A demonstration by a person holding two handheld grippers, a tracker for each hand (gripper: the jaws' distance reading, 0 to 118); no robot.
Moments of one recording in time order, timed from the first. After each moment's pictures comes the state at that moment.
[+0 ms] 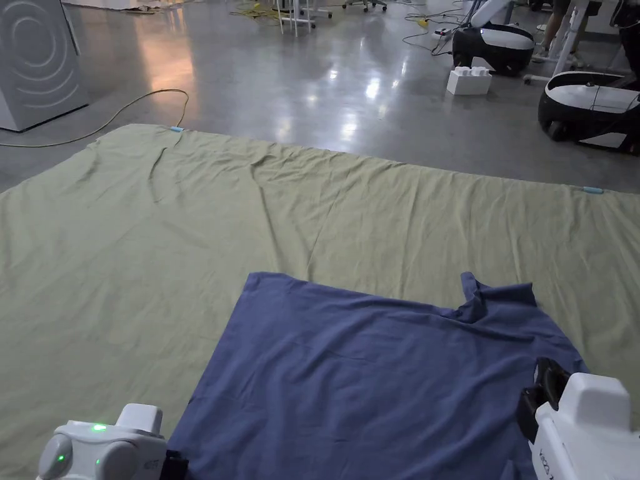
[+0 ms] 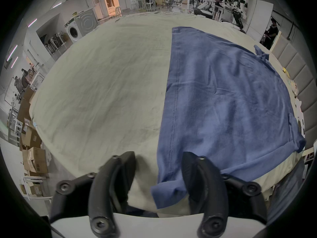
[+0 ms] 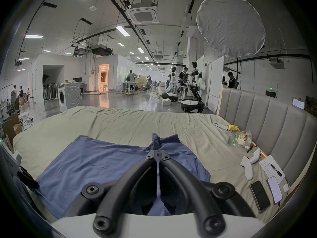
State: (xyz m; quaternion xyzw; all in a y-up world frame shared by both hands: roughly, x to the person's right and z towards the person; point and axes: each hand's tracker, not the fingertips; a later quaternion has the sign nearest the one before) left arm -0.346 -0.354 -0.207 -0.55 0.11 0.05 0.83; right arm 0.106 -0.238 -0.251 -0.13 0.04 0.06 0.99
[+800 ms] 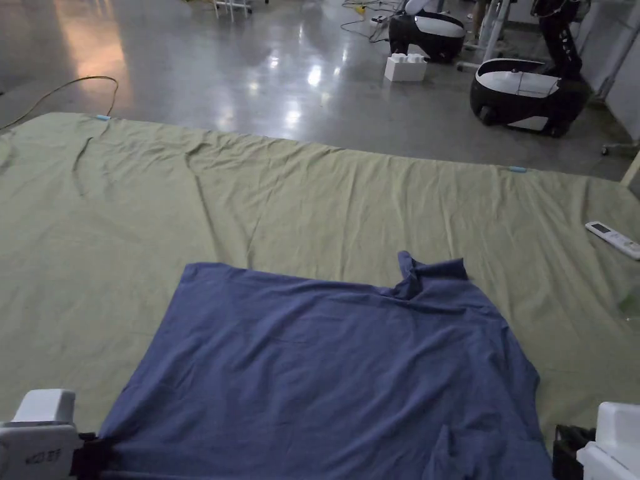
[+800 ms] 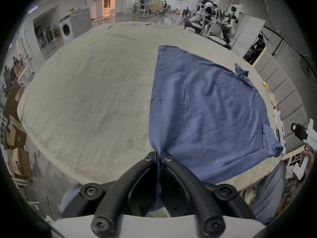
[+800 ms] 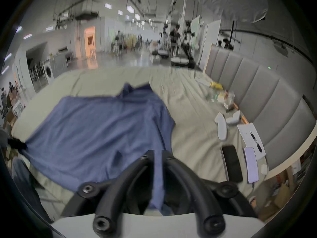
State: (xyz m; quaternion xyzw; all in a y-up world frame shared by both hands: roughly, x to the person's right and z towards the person) left arm -0.352 -0.306 -0.192 -0.50 0.05 0.11 0.86; right arm 0.225 -0.247 -0.226 -0.39 -0.01 0.08 0.92
